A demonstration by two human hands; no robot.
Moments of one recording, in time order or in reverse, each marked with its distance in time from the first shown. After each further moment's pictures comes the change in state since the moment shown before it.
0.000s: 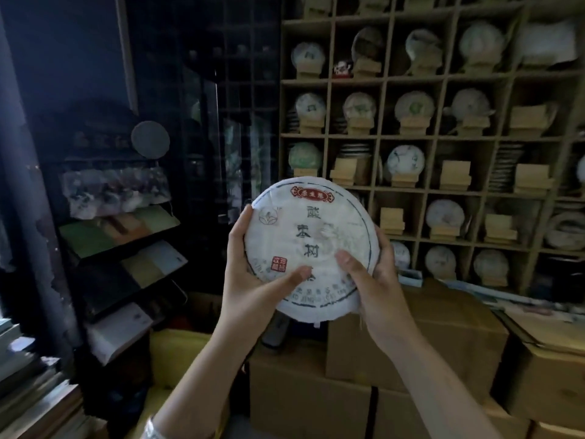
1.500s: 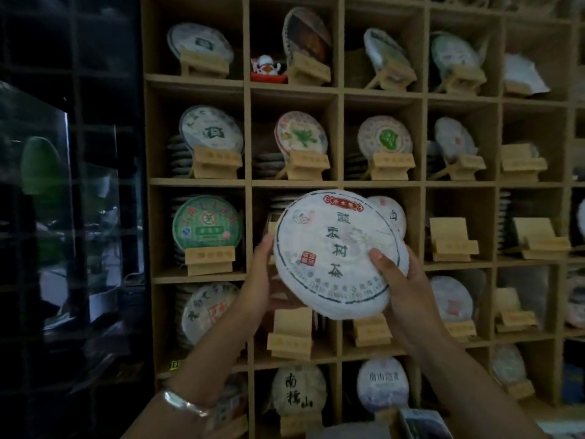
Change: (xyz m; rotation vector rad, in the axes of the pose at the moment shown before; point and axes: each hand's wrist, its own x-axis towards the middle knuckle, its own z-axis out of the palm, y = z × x) left_hand 0.576 -0.494 0.164 -0.223 -0.369 -0.657; right_hand 0.614 0.198 -0.211 -0.075 0.346 -0.277
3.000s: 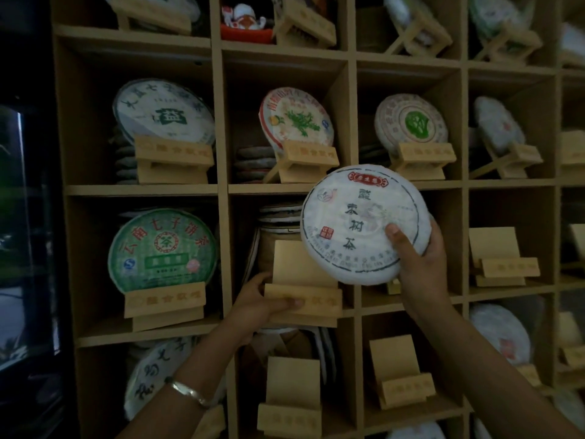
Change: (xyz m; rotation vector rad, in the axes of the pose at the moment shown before) left_hand 0.279 -0.082 -0.062 0.333 -0.030 0.079; right_hand 0.218 0.106 -0.032 -0.202 0.179 -0.317
